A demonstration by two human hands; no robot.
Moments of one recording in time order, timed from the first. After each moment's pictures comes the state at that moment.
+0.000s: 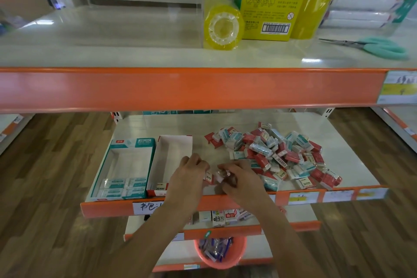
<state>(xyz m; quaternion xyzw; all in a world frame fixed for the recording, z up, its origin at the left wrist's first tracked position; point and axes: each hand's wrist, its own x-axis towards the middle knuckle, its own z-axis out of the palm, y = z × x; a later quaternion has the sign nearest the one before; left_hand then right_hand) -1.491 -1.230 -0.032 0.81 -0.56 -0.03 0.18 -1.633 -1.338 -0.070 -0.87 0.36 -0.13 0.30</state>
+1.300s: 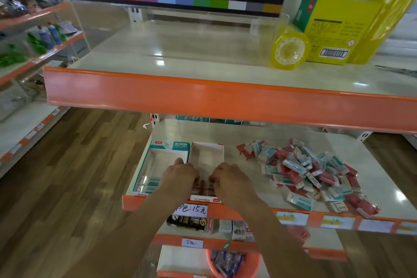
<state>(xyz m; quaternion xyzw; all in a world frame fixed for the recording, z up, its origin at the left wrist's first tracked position) -1.409 -1.177 -0.025 0.85 -0.52 -0.07 0.06 -1.529 -1.289 -0.045 -0.95 0.27 -0.03 0.15</state>
